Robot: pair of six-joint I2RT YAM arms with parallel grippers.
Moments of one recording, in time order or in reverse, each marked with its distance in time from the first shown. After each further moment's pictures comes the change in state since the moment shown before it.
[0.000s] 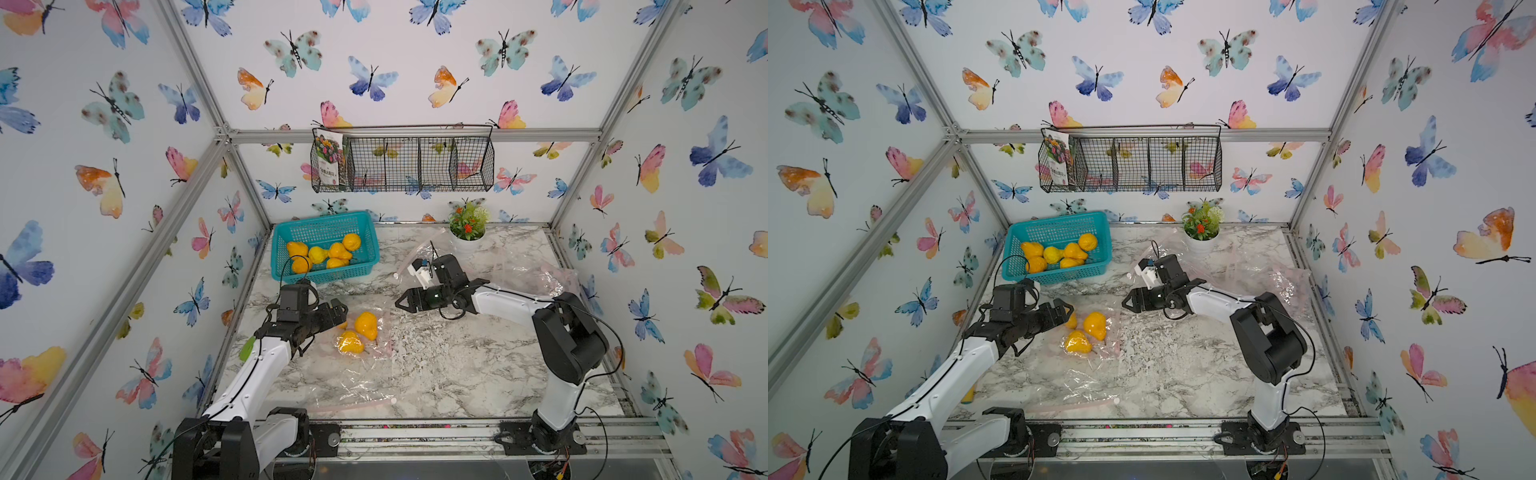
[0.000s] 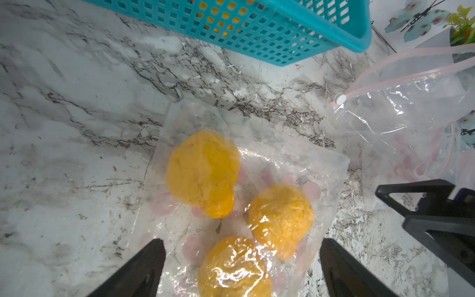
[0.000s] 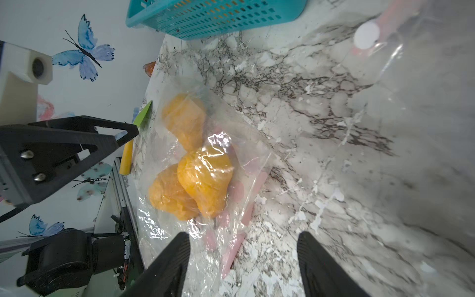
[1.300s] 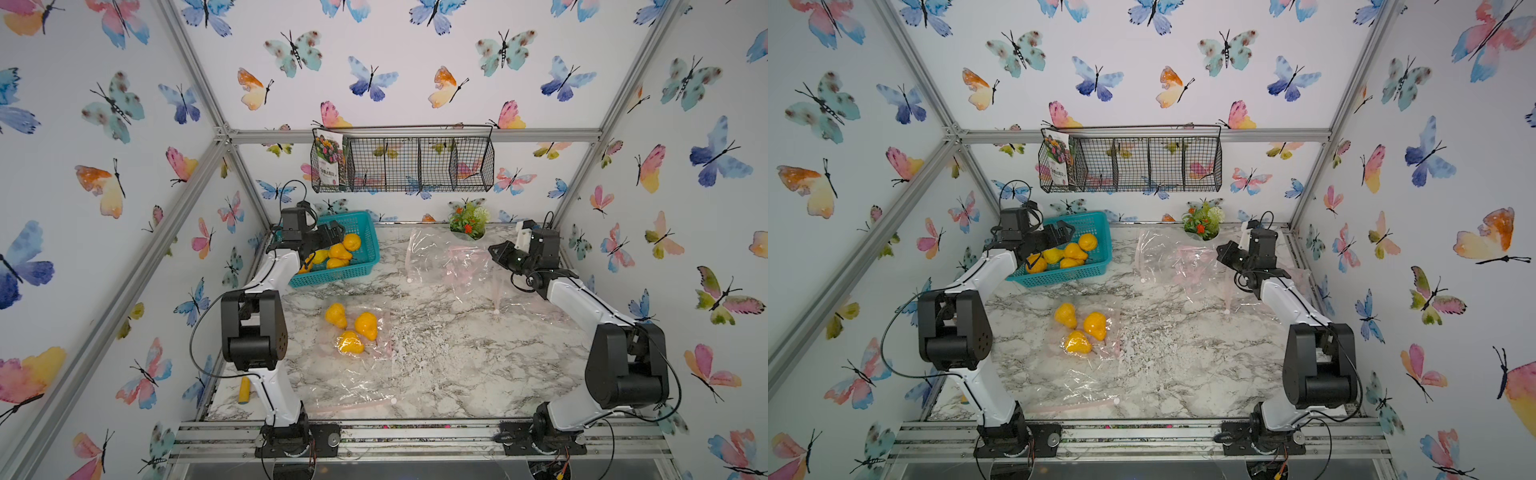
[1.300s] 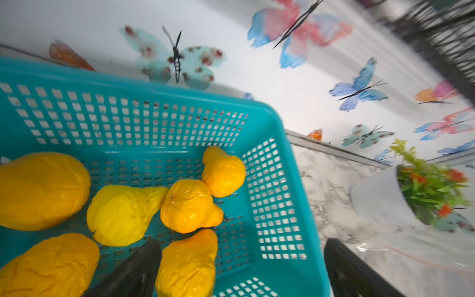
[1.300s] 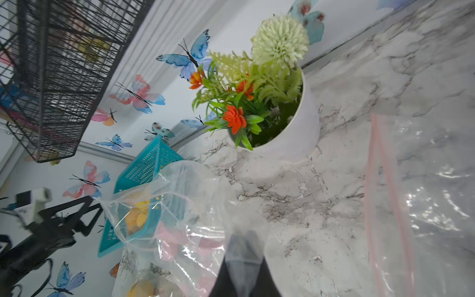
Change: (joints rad) left arm 0.105 0.749 0.821 0.216 0.080 0.116; right arm -0.583 -0.270 -0.098 0.100 0.166 0.190
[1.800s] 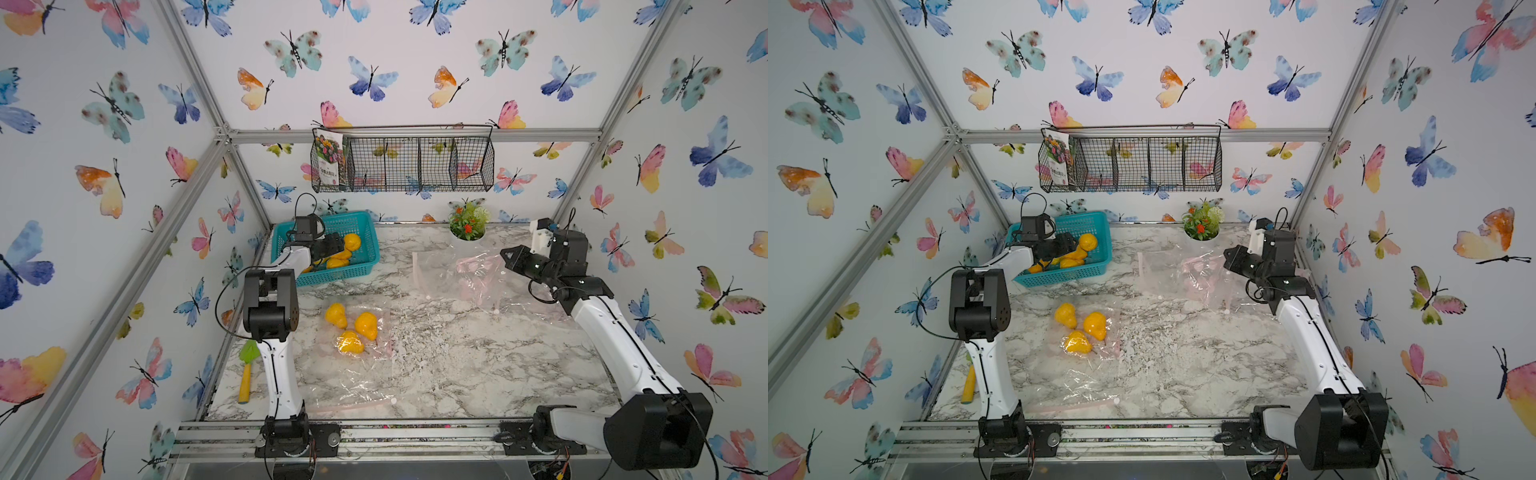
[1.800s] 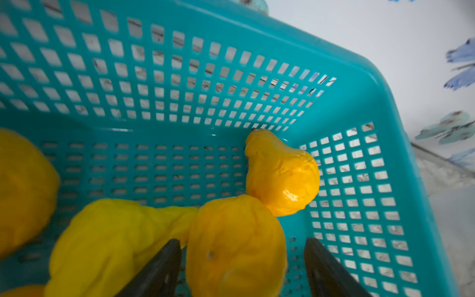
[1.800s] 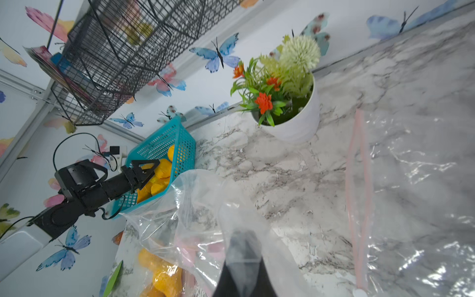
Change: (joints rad) left arm -0.001 0.328 0.170 -0.016 -0.078 0.002; right arm 0.001 -0.332 0.035 -0.346 0.034 -0.128
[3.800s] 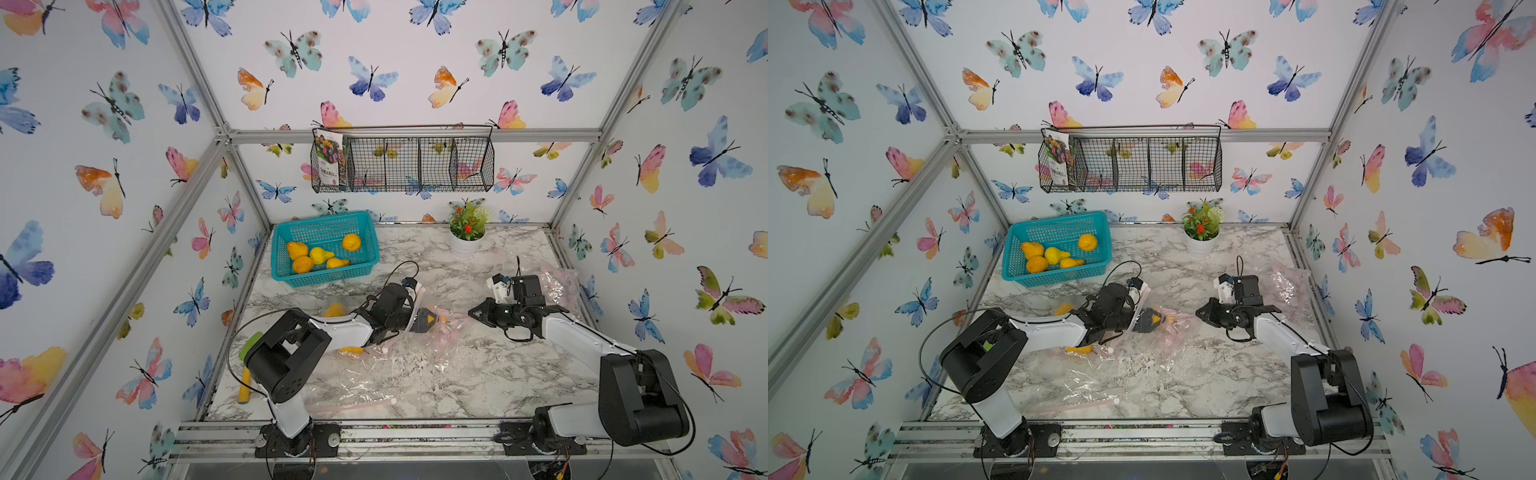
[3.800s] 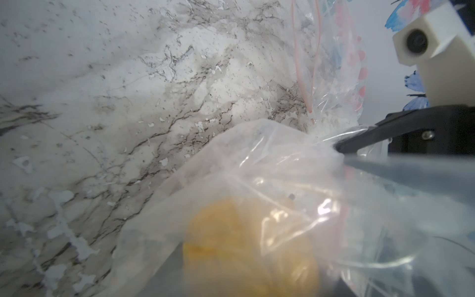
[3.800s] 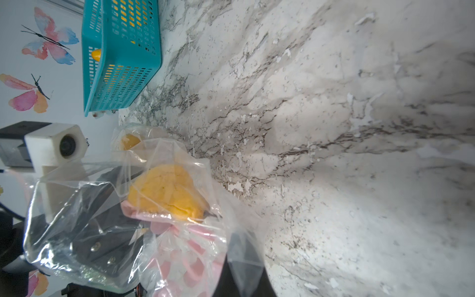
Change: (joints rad) left arm -0.742 -0.427 -0.786 0.443 0.036 -0.219; right arm 0.089 0.116 -0.414 0.082 -0.189 -0.028
